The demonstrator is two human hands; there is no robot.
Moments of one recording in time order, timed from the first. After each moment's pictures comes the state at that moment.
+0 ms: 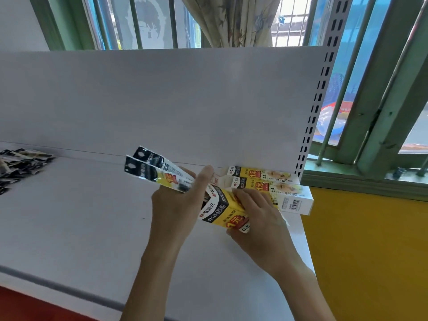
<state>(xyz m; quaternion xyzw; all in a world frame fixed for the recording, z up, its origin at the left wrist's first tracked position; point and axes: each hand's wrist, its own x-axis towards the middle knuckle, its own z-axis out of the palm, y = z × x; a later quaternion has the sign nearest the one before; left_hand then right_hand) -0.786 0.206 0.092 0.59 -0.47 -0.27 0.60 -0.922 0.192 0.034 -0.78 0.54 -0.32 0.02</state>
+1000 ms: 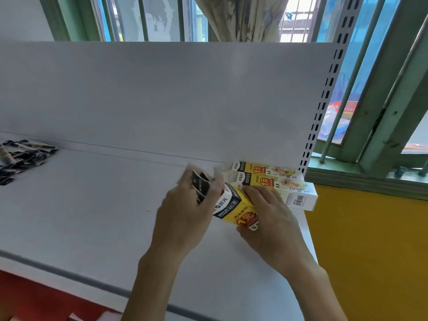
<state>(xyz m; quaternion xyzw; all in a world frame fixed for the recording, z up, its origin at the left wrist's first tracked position) -0.772 0.215 0.074 0.56 -0.64 -0.15 0.50 -0.923 0.204 0.042 -0.78 0.55 -0.29 0.01</state>
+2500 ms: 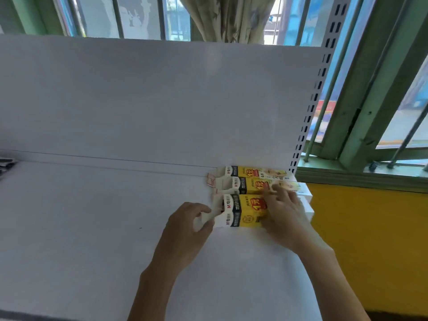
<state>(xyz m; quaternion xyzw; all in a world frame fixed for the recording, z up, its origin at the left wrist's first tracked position) -0.740 0.158 0.006 0.56 -0.71 -0.21 0.38 -0.946 0.153 0.028 -0.70 0.70 -0.13 0.02</state>
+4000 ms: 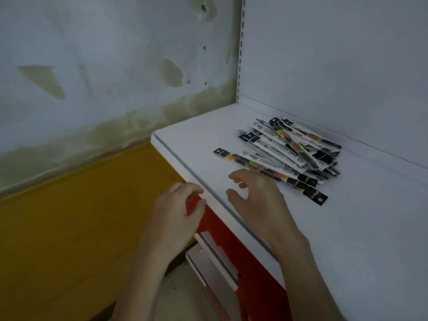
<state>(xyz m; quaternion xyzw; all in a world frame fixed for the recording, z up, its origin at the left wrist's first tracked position) -0.121 0.251 0.010 0.82 -0.45 0.02 0.35 -0.228 0.130 0.018 -0.88 0.29 -0.23 0.28</state>
